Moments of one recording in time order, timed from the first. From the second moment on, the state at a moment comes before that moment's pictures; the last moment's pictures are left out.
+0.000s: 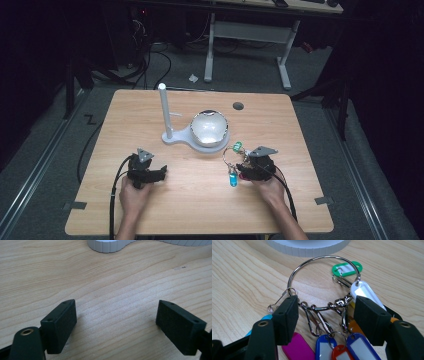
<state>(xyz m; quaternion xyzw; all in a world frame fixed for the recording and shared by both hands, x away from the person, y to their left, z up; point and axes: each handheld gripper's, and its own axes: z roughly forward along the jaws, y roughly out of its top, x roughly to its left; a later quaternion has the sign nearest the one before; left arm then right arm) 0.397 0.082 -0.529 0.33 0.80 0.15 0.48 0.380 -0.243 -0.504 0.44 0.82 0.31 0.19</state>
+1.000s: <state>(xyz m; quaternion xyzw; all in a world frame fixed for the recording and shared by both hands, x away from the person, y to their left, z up) 0.396 0.082 -0.529 0.33 0.80 0.15 0.48 0.382 -0.260 -0.506 0.45 0.81 0.34 0.16</state>
